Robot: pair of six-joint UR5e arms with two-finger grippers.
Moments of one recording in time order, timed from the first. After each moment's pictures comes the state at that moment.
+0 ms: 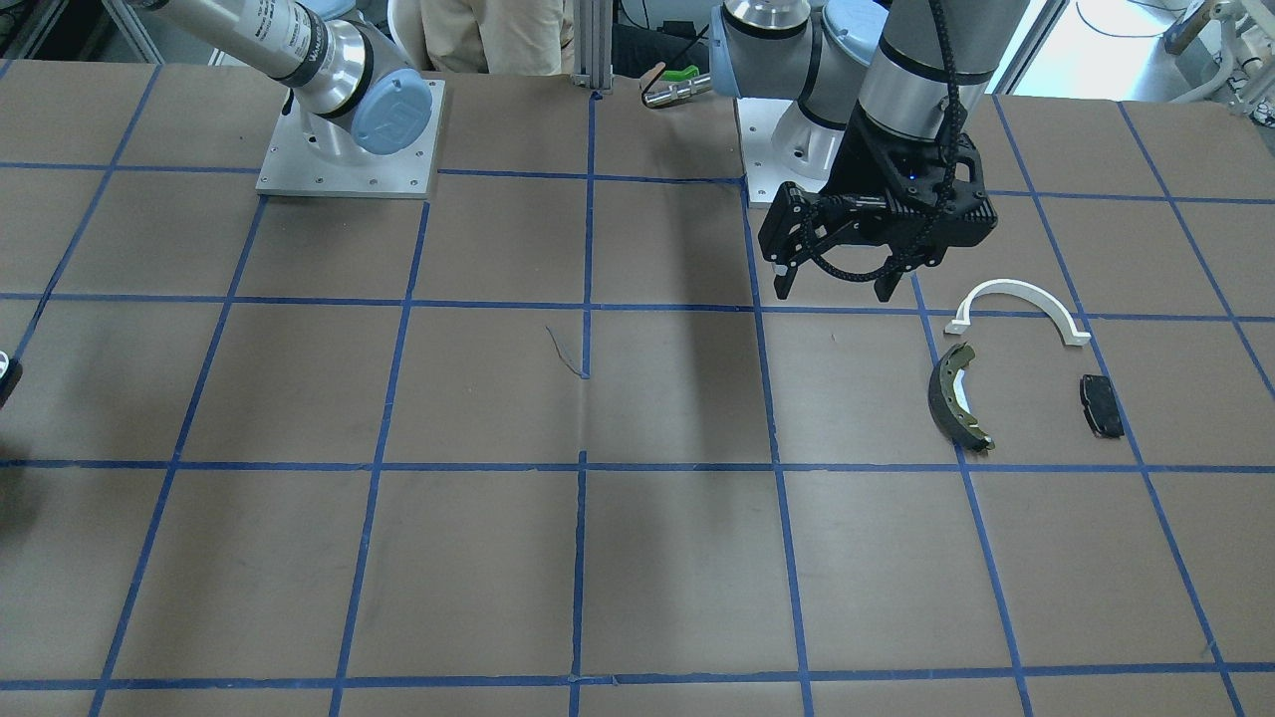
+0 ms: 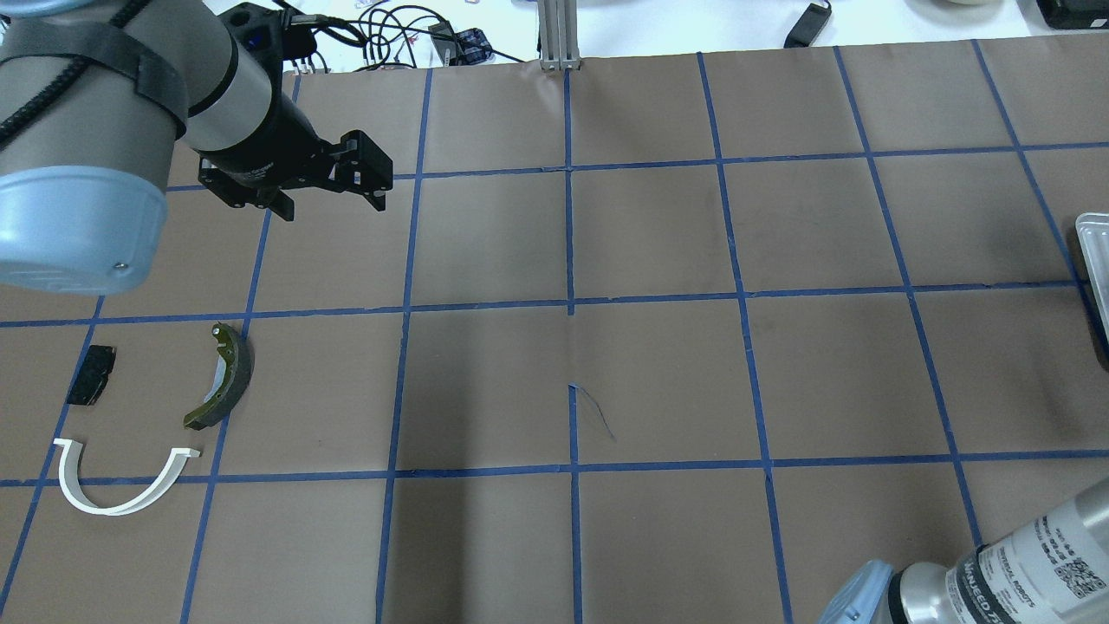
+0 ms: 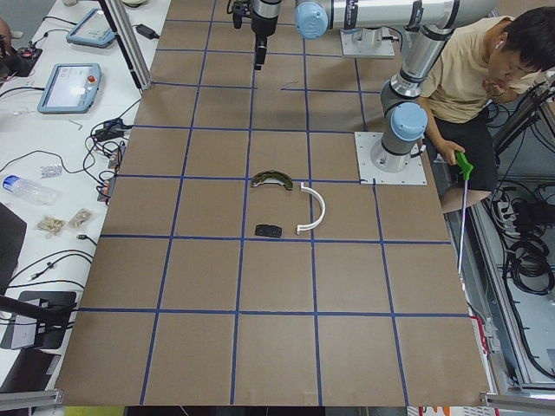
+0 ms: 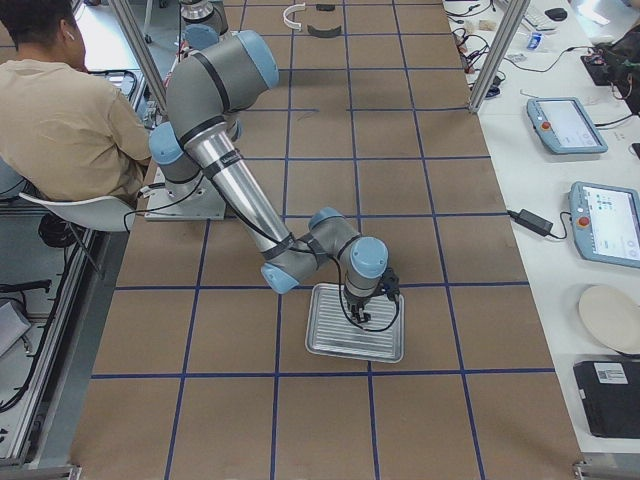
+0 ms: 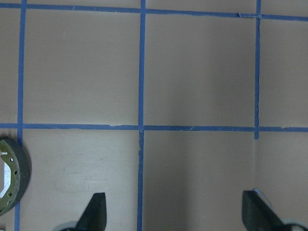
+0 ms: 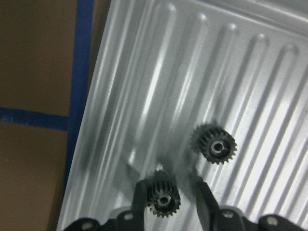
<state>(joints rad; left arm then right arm) -1.60 -1.52 -1.71 -1.28 1.52 -0.06 0.70 -0.96 1.60 -2.22 -1.62 -1.04</state>
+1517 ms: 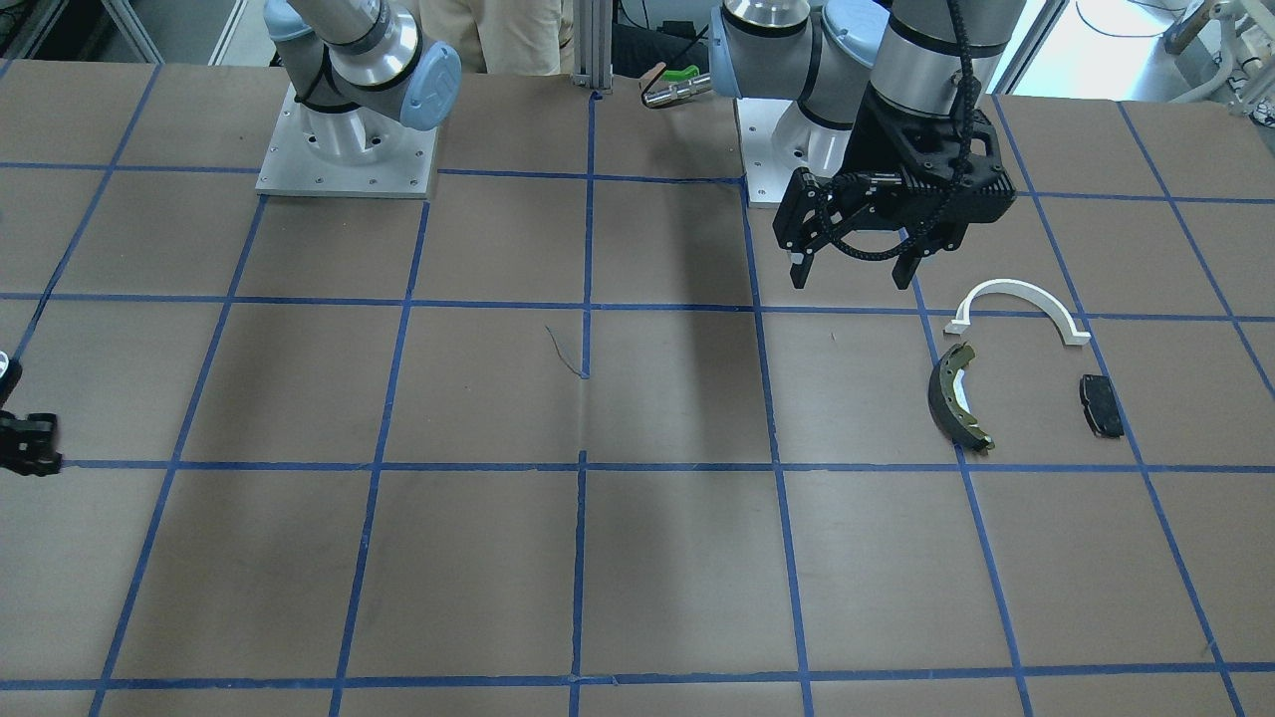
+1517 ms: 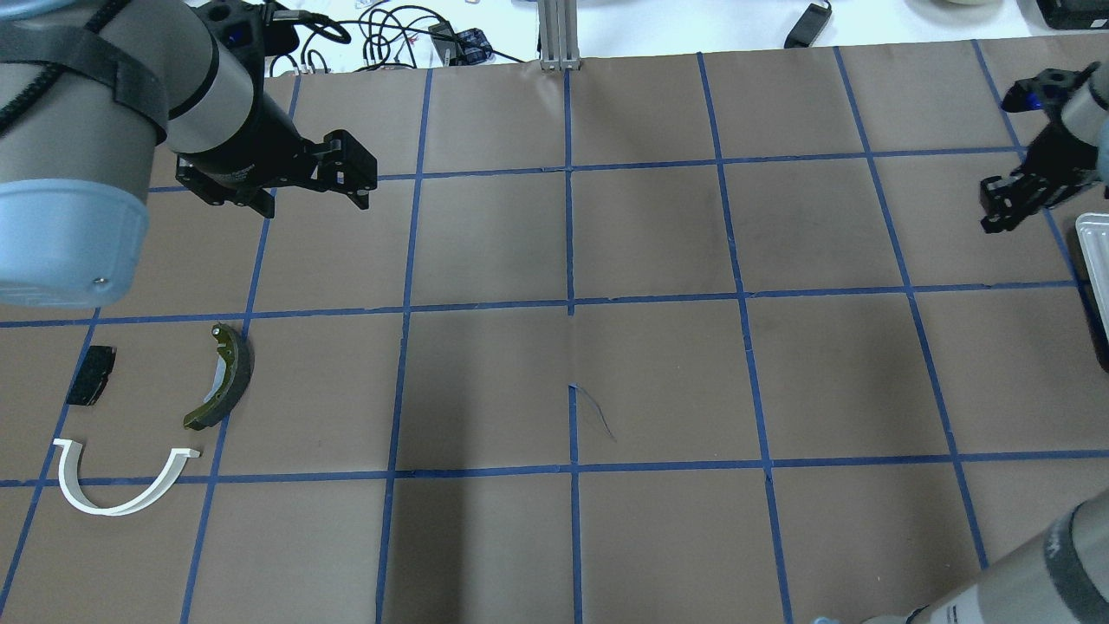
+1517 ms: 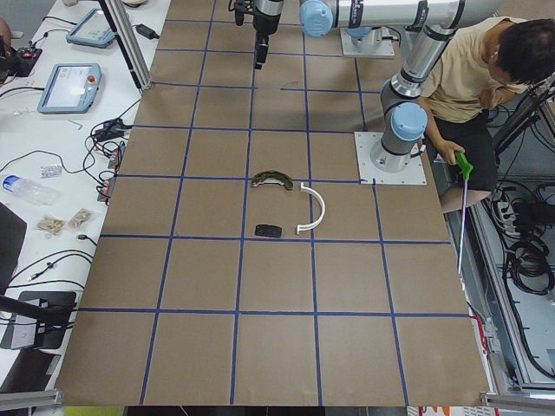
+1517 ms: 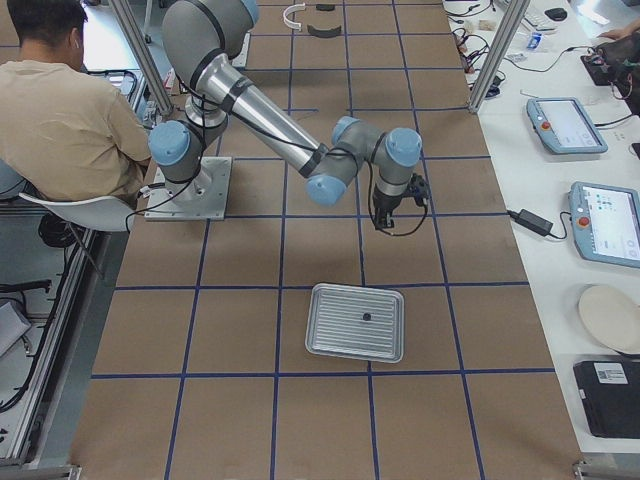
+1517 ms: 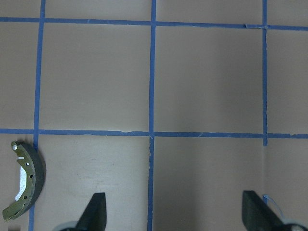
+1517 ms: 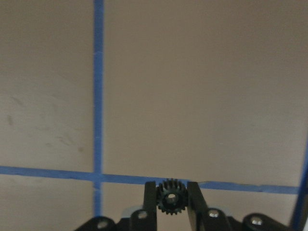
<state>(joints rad) -1.59 -1.49 -1.72 -1.28 1.55 -0.05 1.13 -1.20 1.67 -2.03 -1.60 -0.51</state>
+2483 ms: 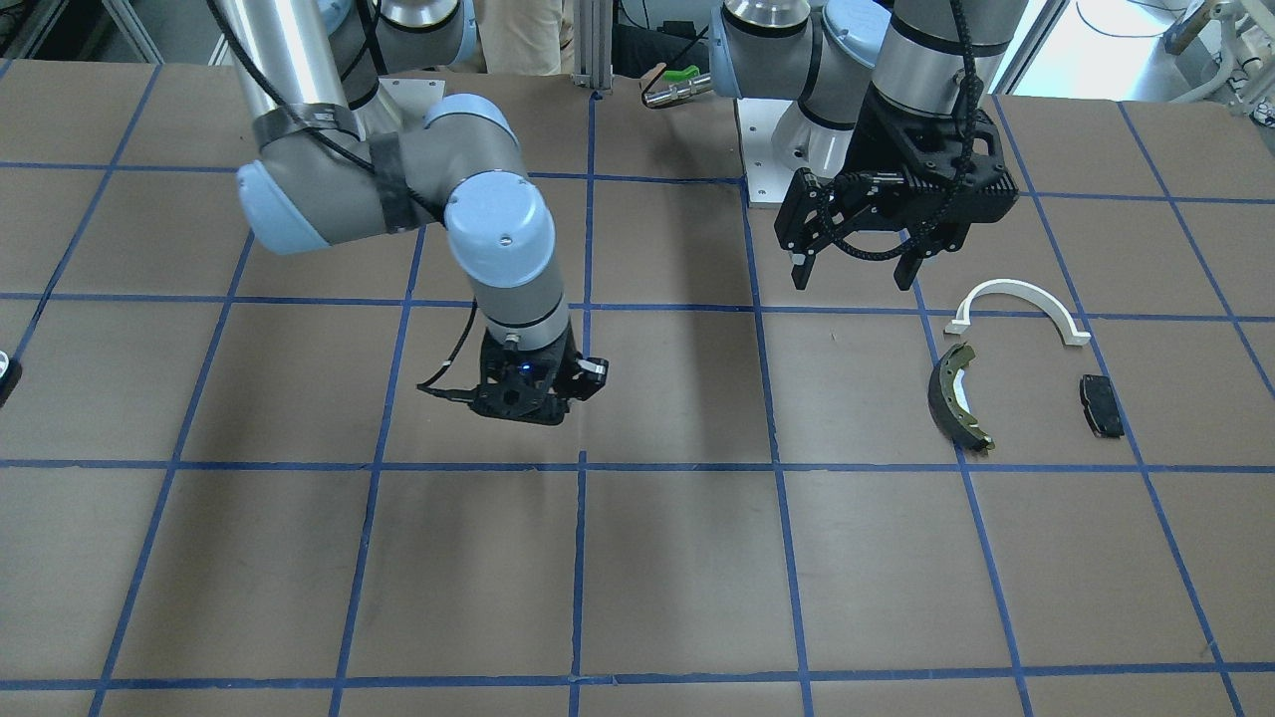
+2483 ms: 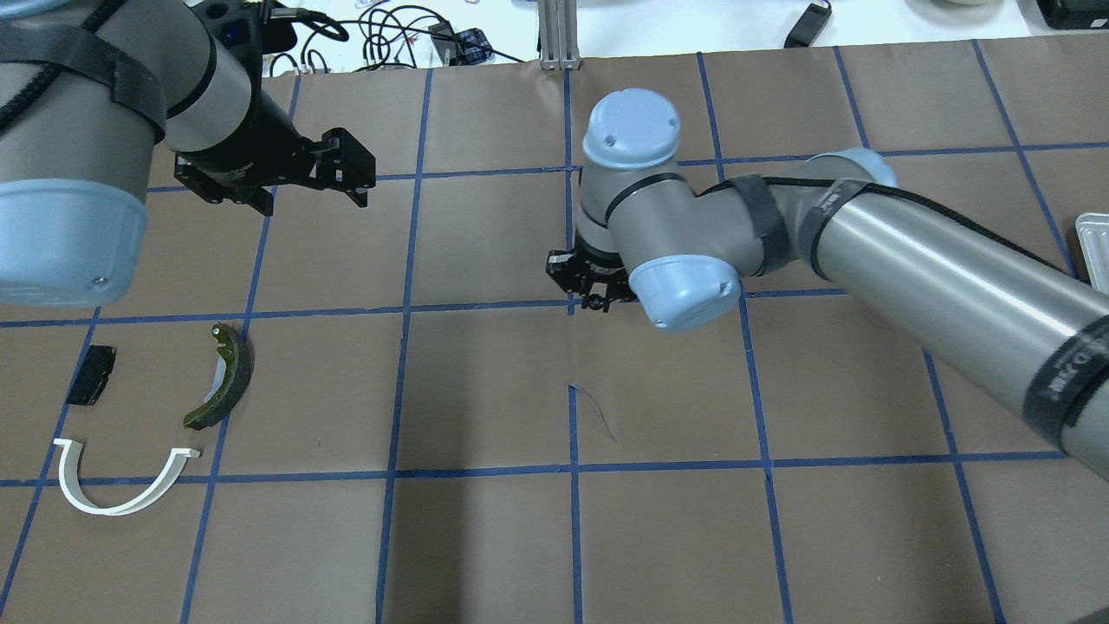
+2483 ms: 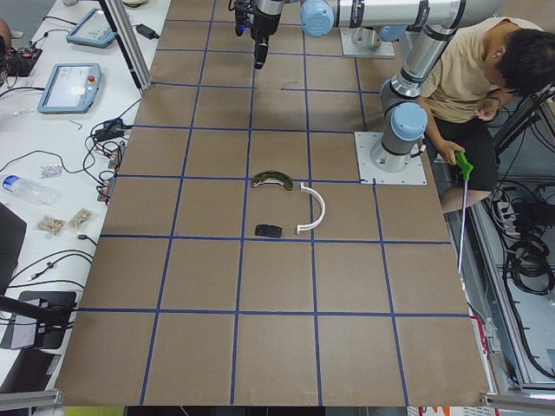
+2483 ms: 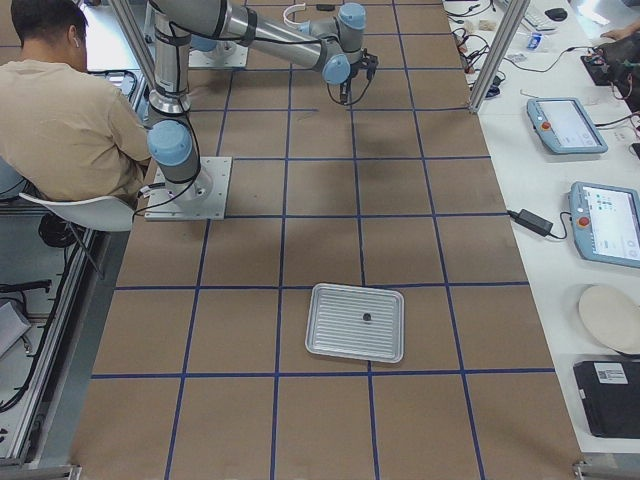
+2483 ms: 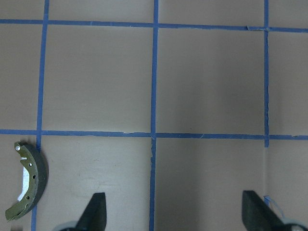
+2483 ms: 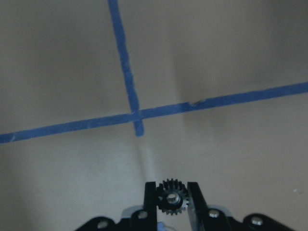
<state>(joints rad) -1.59 -1.49 -1.72 -1.28 1.55 -0.05 1.94 -1.19 1.76 -2.17 -1.48 0.56</state>
